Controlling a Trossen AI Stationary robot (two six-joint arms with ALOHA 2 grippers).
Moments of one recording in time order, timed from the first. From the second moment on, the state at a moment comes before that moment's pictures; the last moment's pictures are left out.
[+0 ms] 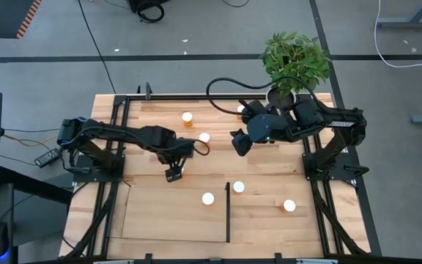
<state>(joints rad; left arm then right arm) -0.04 1.57 1.26 -1.11 -0.02 -0.32 0.22 1.68 2.17 -1.42 0.55 0.85</state>
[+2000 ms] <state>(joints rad) -0.06 1.81 1.28 -1.09 -0.03 -0.12 0.23 1.68 2.17 -1.52 0.53 0.88</state>
